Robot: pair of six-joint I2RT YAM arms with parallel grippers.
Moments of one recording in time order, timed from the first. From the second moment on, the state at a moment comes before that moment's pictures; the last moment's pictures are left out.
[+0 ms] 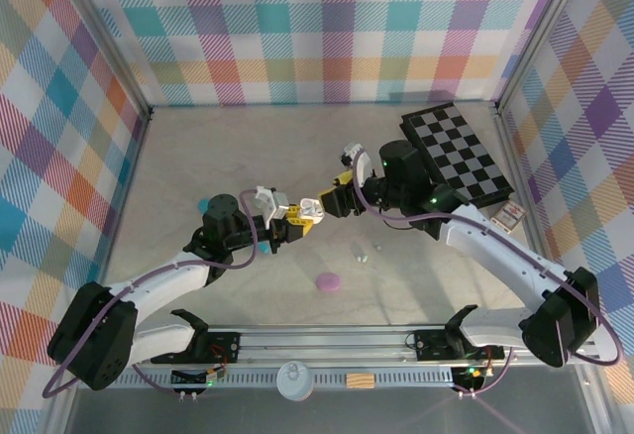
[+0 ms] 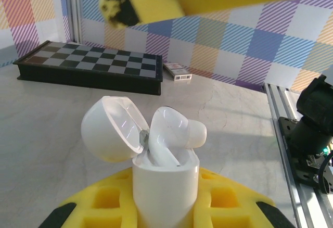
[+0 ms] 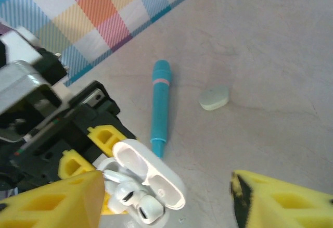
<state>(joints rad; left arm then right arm) -0.51 1.16 0.44 0.58 0.75 -0.02 0.67 1.25 1.07 -0.30 -0.47 0.14</state>
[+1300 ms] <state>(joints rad) -0.51 1.18 0.42 0.70 0.72 0.02 0.76 1.37 1.16 -0.40 -0.46 0.23</state>
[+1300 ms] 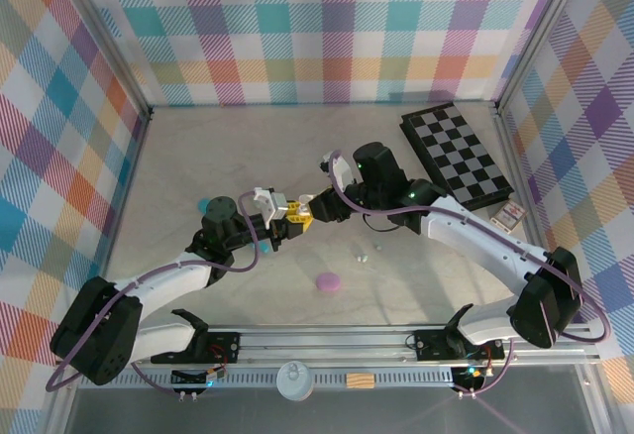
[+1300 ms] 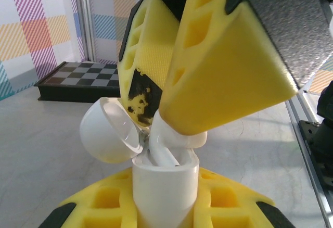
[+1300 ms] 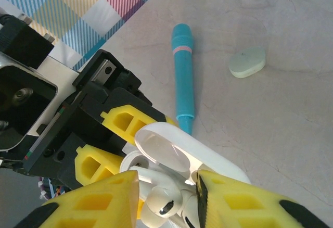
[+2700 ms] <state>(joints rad) -0.51 1.14 0.42 0.59 0.69 0.04 0.78 1.40 1.22 -0.48 -0.37 0.08</state>
